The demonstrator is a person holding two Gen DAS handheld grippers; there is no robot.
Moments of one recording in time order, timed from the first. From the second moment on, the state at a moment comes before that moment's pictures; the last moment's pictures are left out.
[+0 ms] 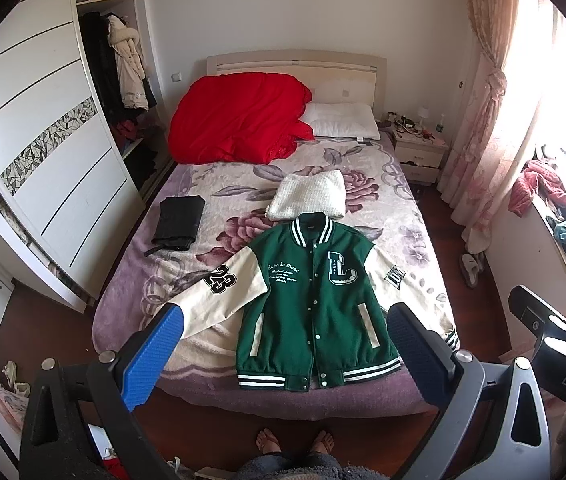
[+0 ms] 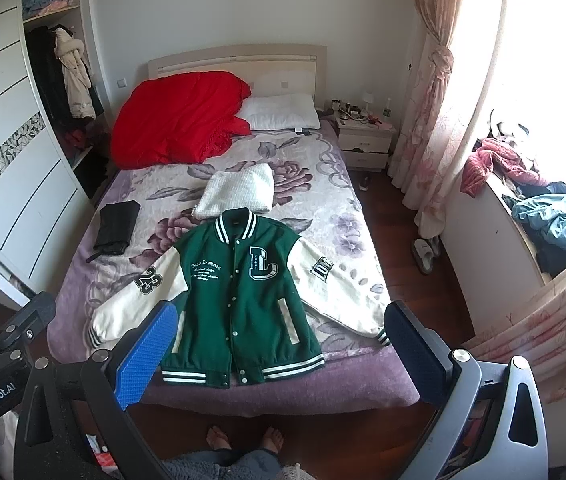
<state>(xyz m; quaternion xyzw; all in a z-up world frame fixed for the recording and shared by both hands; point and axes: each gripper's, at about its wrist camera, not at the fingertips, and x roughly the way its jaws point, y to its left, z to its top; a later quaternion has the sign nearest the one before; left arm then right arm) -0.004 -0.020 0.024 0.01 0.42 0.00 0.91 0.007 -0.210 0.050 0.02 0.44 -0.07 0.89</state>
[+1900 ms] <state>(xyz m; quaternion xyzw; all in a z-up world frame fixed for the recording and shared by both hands) 0.143 -0.009 -0.162 0.07 0.46 0.02 0.89 0.084 -0.322 -0.155 0.17 0.51 -0.24 0.81</state>
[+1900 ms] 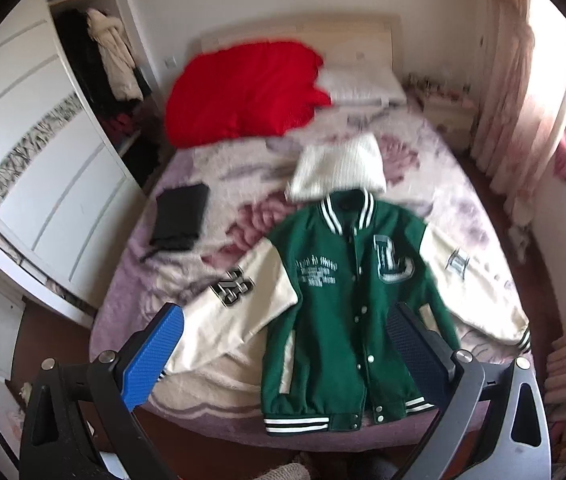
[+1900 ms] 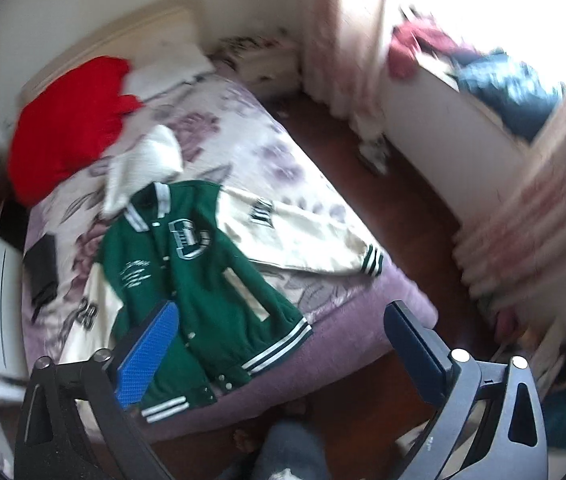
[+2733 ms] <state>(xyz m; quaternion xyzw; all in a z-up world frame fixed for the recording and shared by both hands) 0.278 -0.130 -0.501 0.11 0.62 0.11 0.77 0.162 -0.671 -0.729 0.47 0.56 -0.33 0.59</state>
